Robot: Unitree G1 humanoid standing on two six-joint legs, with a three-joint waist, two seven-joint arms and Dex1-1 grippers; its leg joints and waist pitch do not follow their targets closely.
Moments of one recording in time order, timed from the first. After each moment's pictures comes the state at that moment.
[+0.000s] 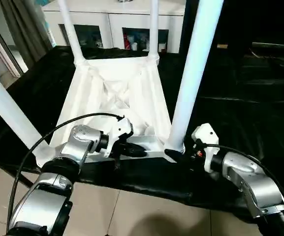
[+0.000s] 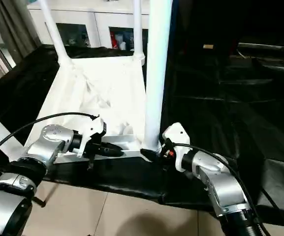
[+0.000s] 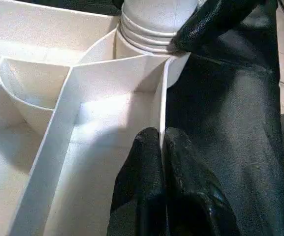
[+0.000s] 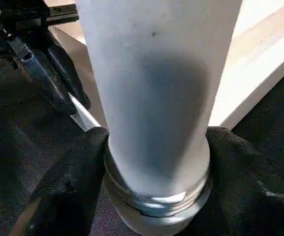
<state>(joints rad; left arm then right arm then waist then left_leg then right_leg) -0.70 0.26 -0.17 0.92 0.05 -0.06 -1.35 -0.21 -0.37 0.13 0.09 0.17 0.31 0.80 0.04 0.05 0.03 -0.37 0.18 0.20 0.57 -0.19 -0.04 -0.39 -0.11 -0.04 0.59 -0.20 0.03</state>
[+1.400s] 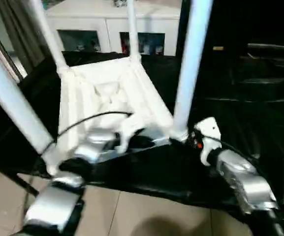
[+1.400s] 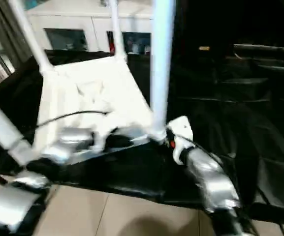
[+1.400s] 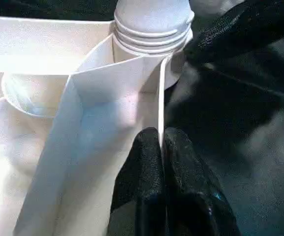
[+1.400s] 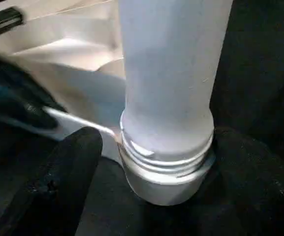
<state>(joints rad) -0.72 0.19 -0.15 0.98 0.07 -0.09 -1.14 -0.23 -0.29 0.09 0.15 0.13 0.32 0.65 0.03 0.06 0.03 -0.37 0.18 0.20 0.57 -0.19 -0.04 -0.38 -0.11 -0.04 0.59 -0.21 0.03</state>
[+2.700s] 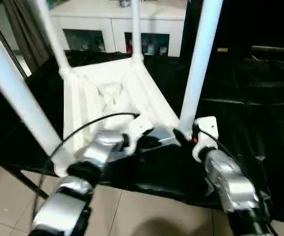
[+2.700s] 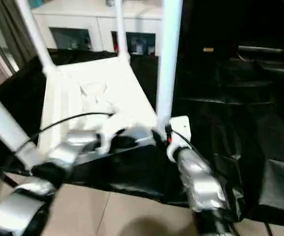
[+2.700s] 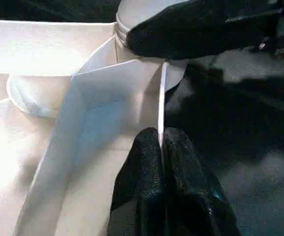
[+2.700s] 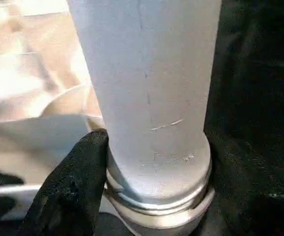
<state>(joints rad) -0.71 0.06 -0.17 0.91 0.12 0.02 -0.90 -0.28 -0.07 0.00 0.25 0.07 0.30 0.21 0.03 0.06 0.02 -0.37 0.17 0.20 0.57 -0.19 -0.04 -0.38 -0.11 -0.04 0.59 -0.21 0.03</state>
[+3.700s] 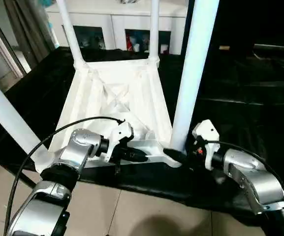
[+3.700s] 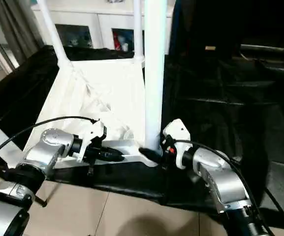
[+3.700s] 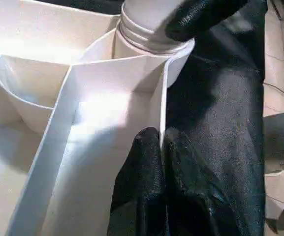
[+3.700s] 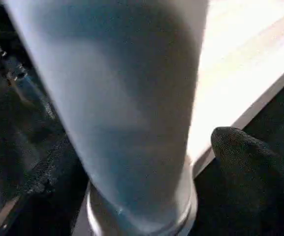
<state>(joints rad) -0.63 0.27 -0.19 0.78 0.03 0.05 -1.36 -0.23 -0.39 0.13 0.08 0.19 0.36 0.82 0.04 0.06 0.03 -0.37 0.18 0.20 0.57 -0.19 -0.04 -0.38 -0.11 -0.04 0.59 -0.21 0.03</state>
